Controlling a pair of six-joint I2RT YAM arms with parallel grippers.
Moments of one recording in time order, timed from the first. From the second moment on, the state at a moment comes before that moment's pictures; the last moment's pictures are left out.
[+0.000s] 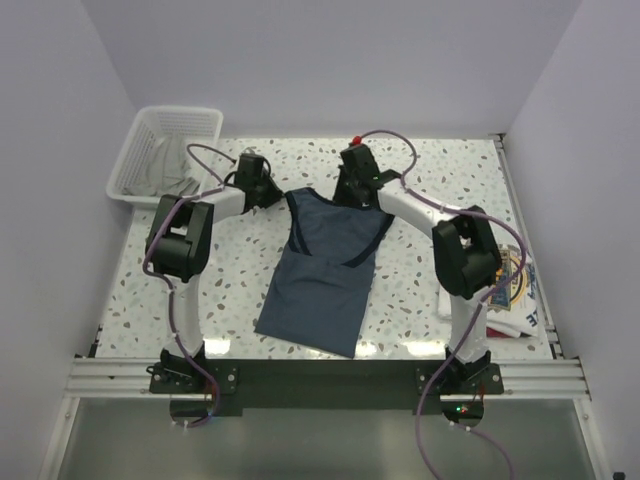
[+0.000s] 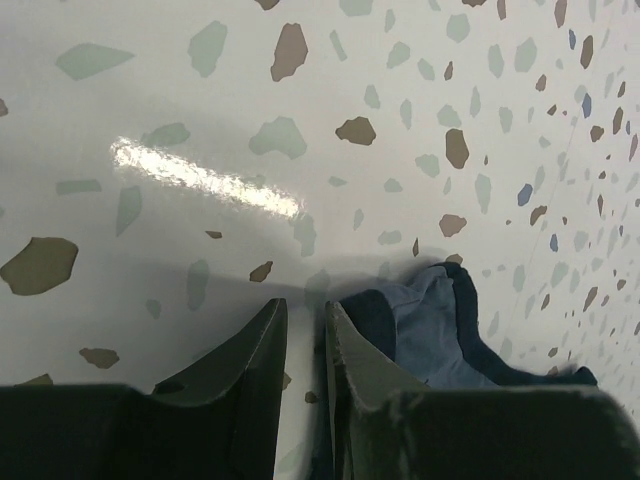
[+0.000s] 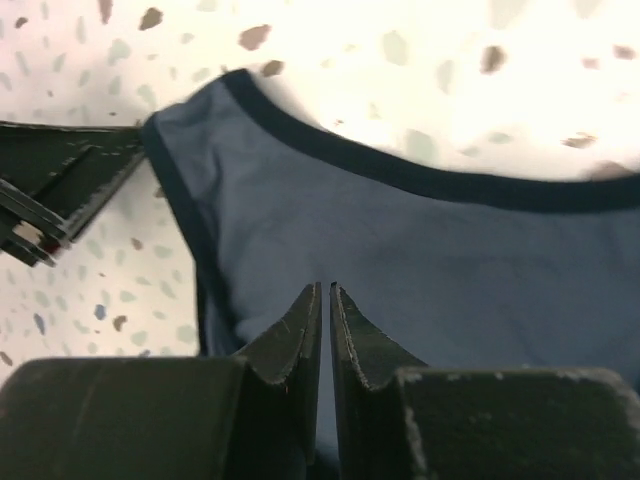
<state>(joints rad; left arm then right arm) -0.25 2.11 1.37 0.00 0.03 -0.82 0.51 1.97 1.53 -0.37 0.08 0.66</state>
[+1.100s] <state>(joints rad) -0.29 2.16 1.38 0.14 0.24 -0.83 0.52 2.47 2.00 -0.30 -0.07 0.83</state>
